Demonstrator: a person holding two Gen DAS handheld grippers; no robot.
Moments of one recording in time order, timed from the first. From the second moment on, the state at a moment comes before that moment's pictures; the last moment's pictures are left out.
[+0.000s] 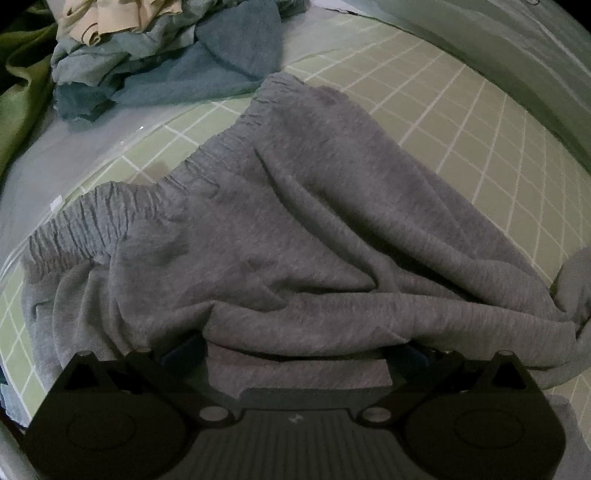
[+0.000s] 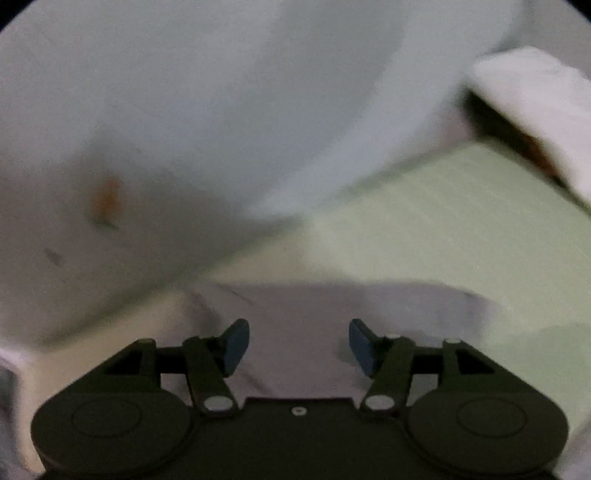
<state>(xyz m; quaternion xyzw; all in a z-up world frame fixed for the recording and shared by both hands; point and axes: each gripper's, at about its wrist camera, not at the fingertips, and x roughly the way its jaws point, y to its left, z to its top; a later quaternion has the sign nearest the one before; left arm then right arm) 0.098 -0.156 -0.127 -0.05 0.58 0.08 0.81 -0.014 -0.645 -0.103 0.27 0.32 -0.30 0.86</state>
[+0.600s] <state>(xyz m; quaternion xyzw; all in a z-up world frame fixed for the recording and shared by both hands) 0.101 -0.156 -0.127 -0.06 0.59 0.08 0.80 -0.021 -0.631 -0.137 0.07 0.42 -0.24 0.87</state>
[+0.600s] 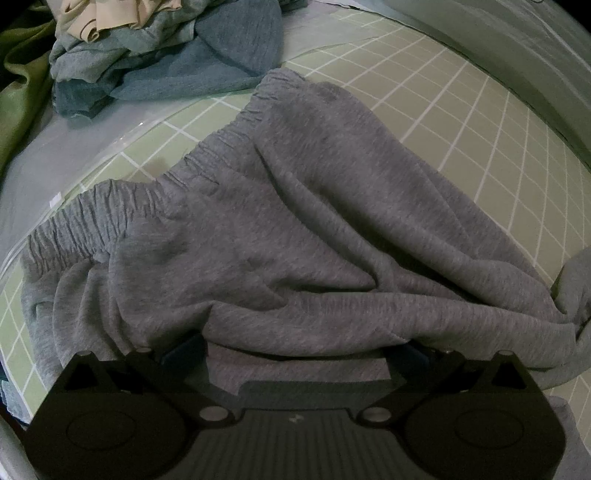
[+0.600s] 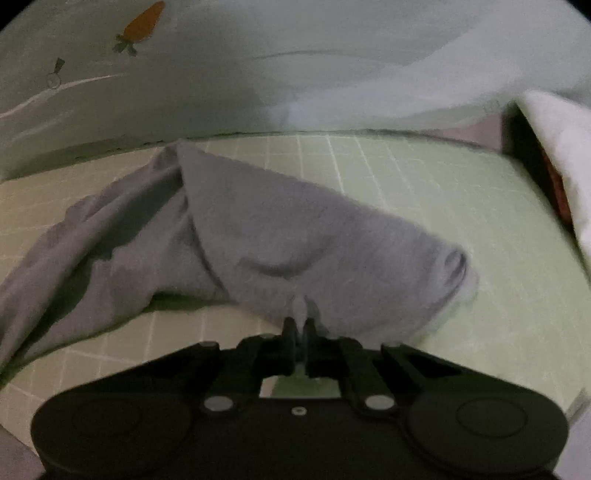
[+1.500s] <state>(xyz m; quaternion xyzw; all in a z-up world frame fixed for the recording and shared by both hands) 0.107 -0.157 -0.125 -0.06 0.60 0.09 0.79 -0.031 -0.756 -0.146 0.27 0.32 -0.44 0.79</state>
